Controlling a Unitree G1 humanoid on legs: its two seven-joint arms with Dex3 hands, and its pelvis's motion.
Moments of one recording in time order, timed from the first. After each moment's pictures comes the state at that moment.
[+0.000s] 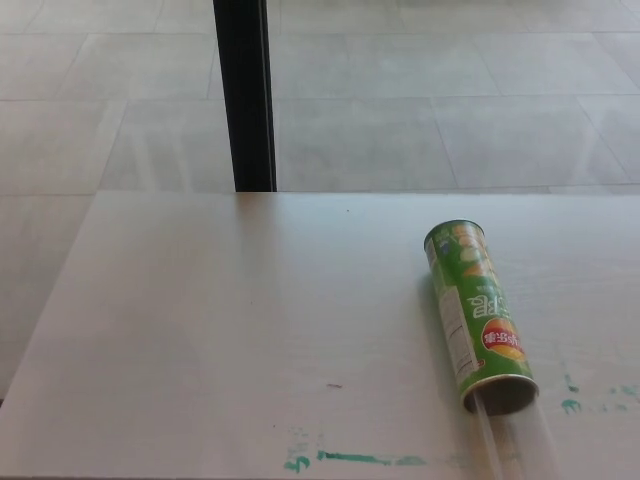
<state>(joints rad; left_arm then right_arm) -0.03 0.70 0.25 1.31 -0.06 -0.06 -0.29 0.56 -0.60 -0.68 -0.01 -0.34 -0.23 0.15</state>
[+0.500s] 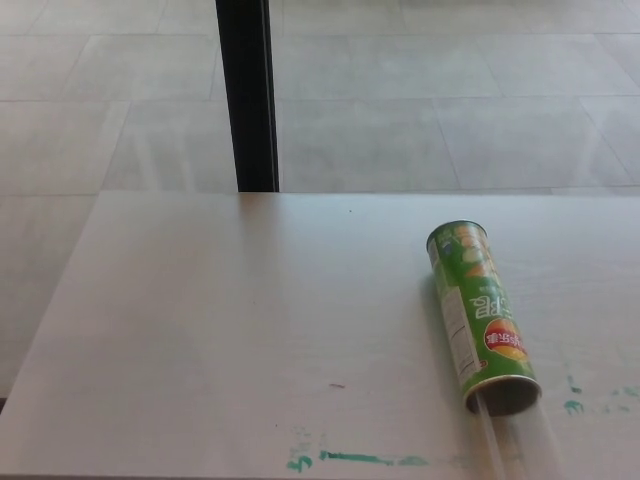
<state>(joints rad) -0.04 0.70 0.25 1.31 -0.06 -0.06 -0.29 0.41 -0.46 -0.71 0.49 -0.29 -0.26 -0.02</state>
